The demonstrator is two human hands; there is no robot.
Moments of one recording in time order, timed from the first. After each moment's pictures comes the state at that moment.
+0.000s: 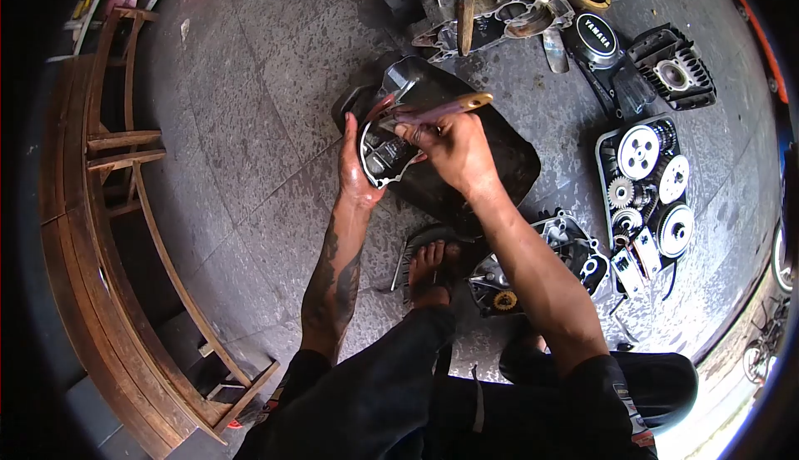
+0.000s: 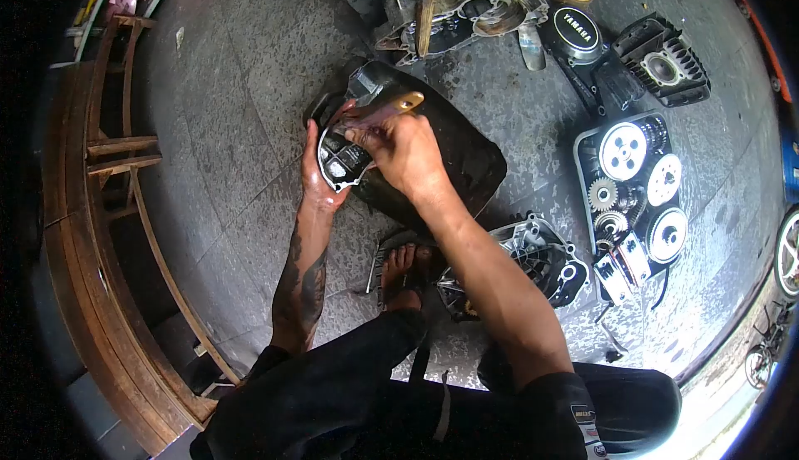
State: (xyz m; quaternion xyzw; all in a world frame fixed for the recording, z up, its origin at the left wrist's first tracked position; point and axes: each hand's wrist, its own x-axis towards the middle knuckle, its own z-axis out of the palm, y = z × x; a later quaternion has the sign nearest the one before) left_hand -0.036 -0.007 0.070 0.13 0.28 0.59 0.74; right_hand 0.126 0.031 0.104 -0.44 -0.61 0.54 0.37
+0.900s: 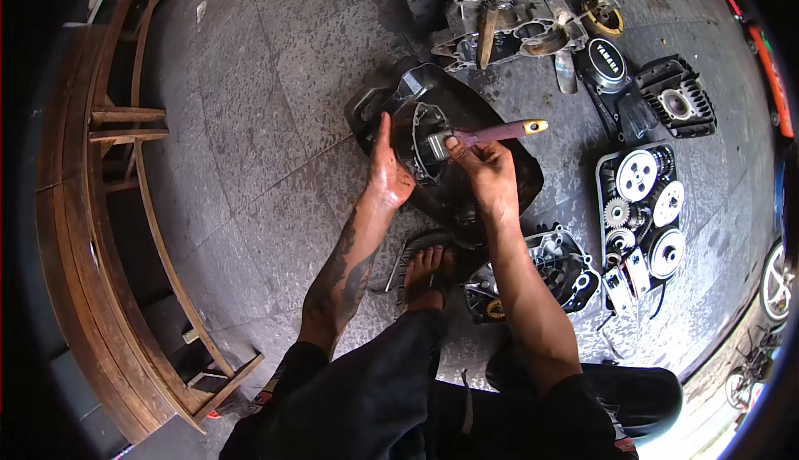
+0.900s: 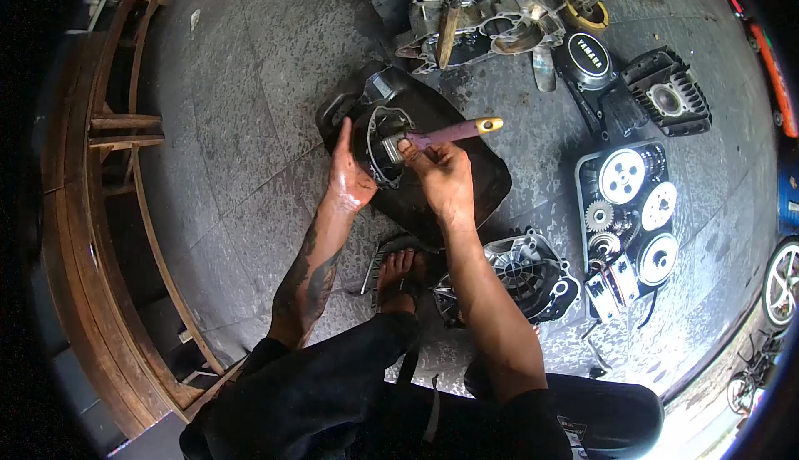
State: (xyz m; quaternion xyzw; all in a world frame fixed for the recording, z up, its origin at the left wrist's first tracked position) left_hand -0.017 -0.004 0.059 0.02 0.33 0.58 0.74; right_hand 0.147 0.007 0.078 -0.51 -0.39 0.66 0.40
